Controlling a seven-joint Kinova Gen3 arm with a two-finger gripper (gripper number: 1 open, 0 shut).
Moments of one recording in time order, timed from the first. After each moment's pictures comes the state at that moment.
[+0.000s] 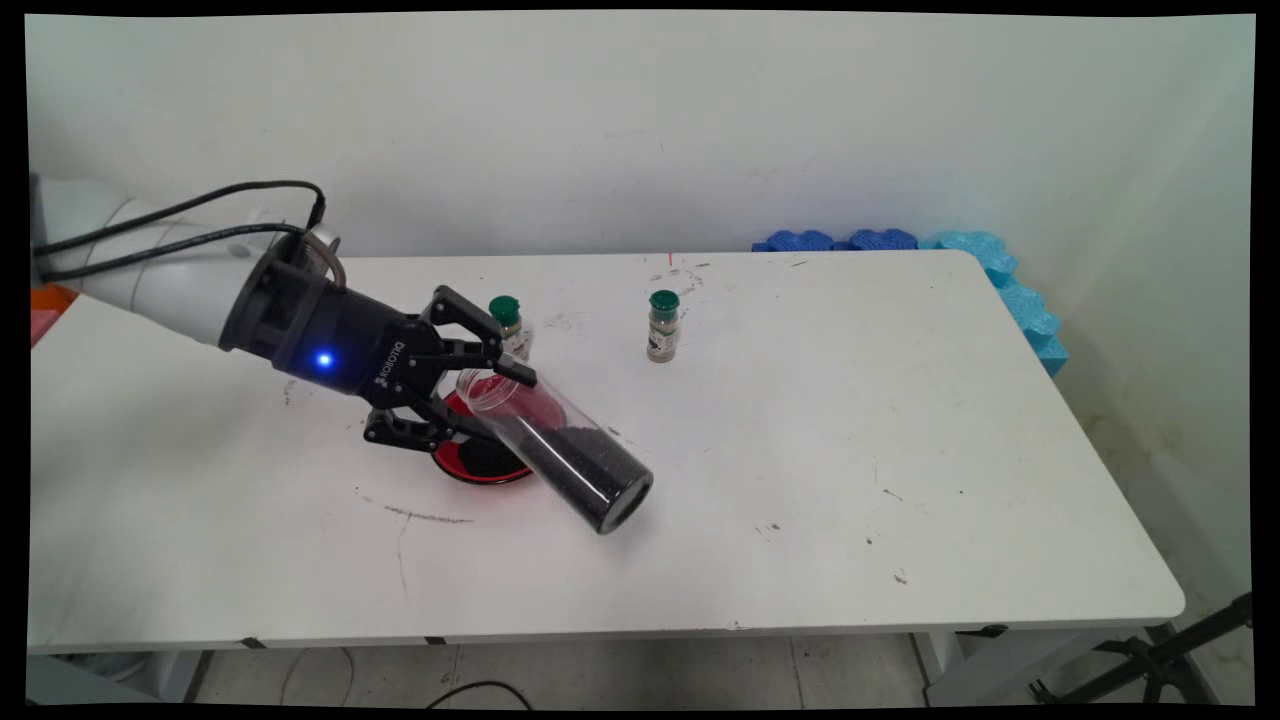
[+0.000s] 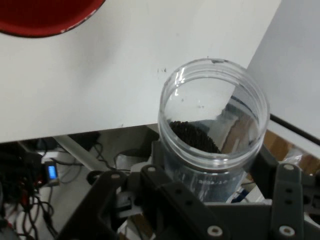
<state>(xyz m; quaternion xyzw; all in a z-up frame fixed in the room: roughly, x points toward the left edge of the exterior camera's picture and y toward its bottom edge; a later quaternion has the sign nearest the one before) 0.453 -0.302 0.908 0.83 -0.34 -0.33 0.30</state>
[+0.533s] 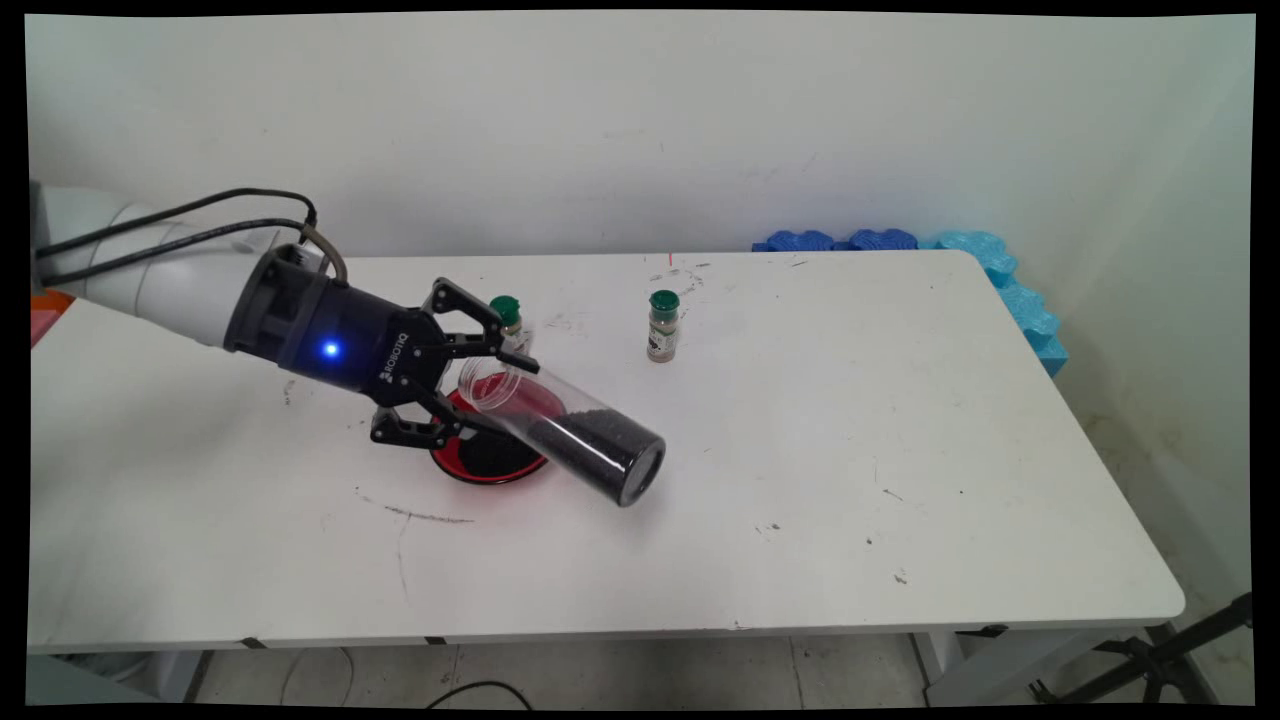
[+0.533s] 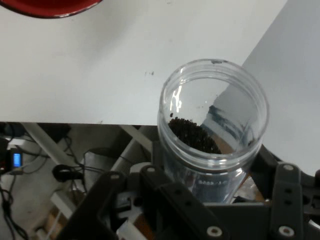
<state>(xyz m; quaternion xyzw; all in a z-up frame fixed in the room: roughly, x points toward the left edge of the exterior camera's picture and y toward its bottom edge) 0.454 -0.301 0.905 0.85 -0.26 -0.36 0.29</state>
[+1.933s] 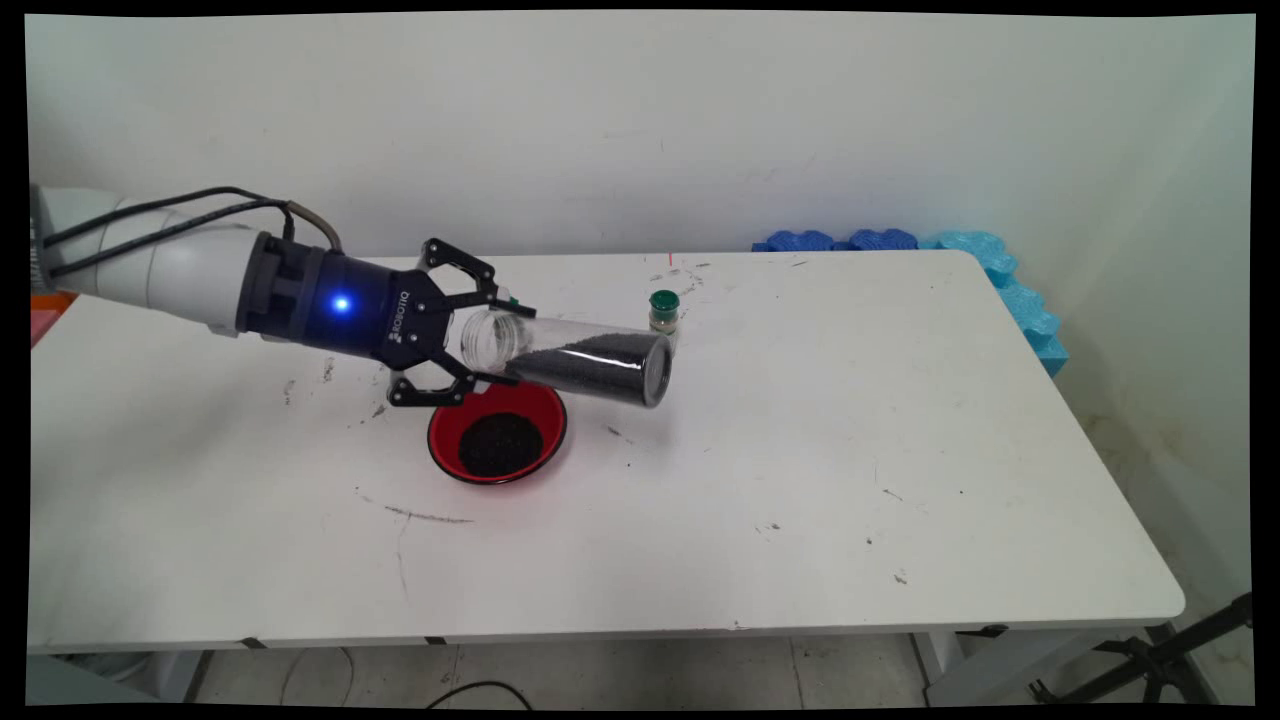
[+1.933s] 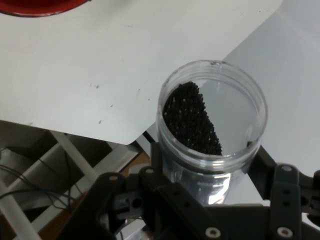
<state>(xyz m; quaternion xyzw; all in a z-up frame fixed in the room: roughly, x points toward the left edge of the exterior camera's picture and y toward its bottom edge) 0.468 -0.311 0.899 0.86 -0.12 -0.40 0.30</state>
